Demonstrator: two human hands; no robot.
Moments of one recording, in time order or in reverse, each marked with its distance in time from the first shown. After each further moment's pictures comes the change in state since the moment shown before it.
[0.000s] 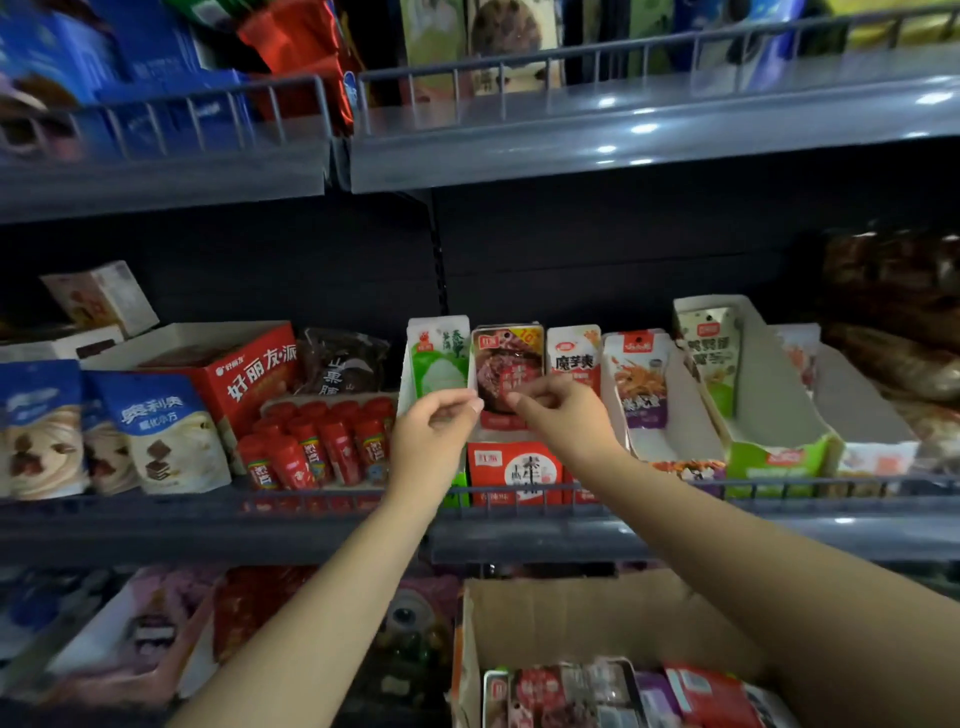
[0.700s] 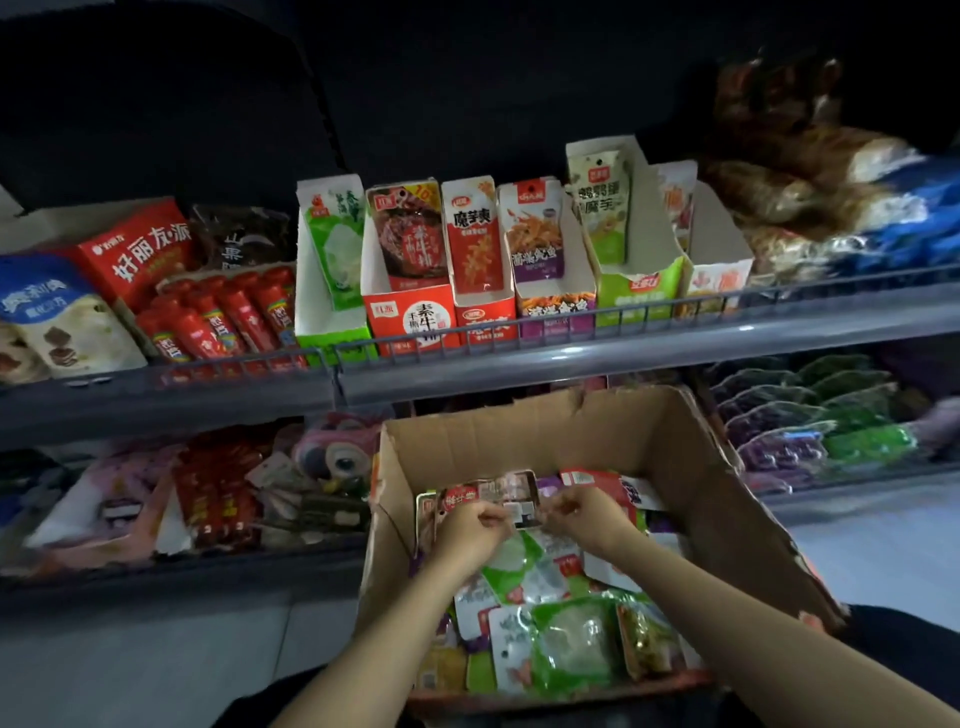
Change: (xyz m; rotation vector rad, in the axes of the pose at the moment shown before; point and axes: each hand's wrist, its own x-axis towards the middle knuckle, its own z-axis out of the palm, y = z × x) left_hand -0.202 -0.139 0.081 0.457 -0.563 -0.522; right_hand -0.196 0.201 -0.063 -0.243 -0.347 0.517
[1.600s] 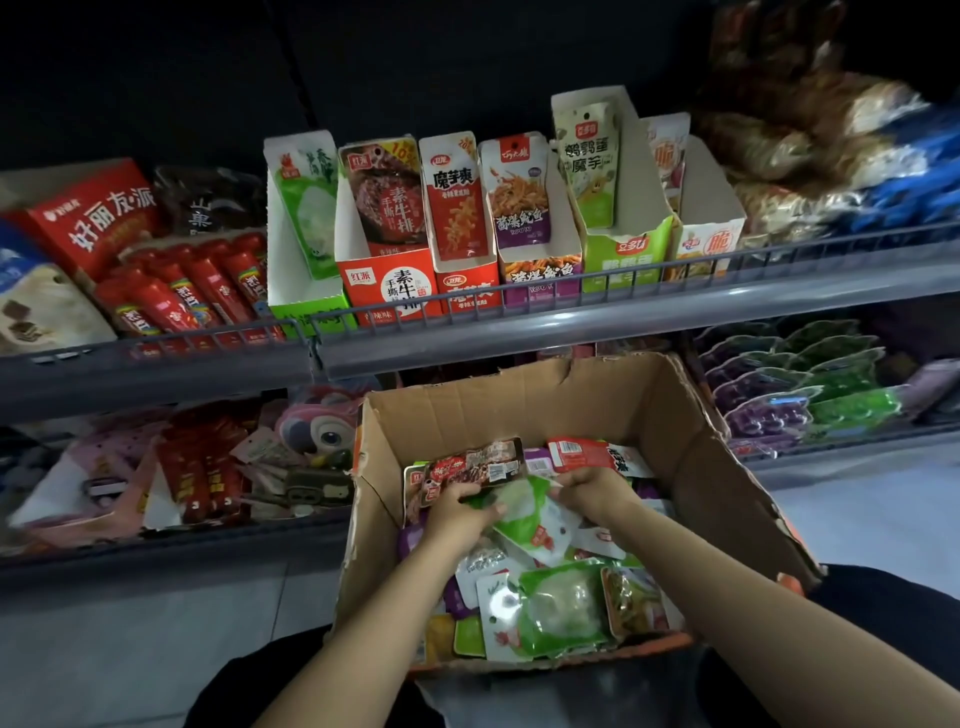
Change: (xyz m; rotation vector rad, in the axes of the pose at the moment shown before) left_hand -0.006 -0.011 0.012 -0.232 0.001 -0.226; right_hand -0.010 0.011 -0.011 0.286 -0.006 0.249
